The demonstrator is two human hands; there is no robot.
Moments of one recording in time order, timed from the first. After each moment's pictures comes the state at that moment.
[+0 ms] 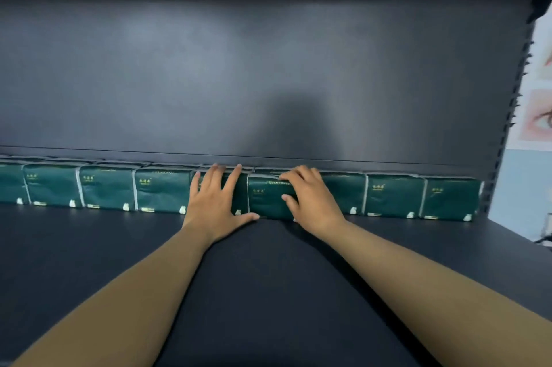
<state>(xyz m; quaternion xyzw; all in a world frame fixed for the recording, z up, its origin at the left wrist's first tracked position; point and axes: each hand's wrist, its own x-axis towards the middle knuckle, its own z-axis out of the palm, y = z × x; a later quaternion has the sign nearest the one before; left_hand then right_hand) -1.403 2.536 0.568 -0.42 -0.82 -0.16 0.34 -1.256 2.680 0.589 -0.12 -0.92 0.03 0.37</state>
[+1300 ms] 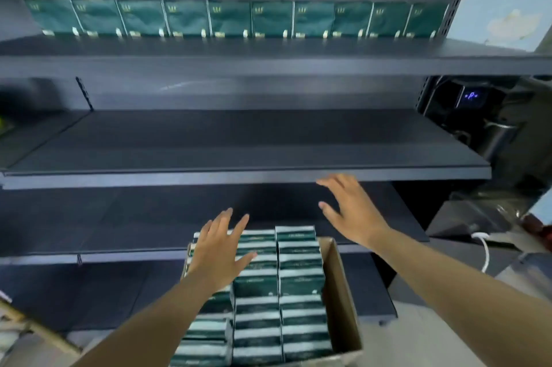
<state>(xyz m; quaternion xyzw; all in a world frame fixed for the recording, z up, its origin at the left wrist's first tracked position) -1.199 2.116 0.277 -0.52 -0.85 -0.02 0.07 -1.007 2.317 0.347 -0.22 -0.95 0.10 0.21</state>
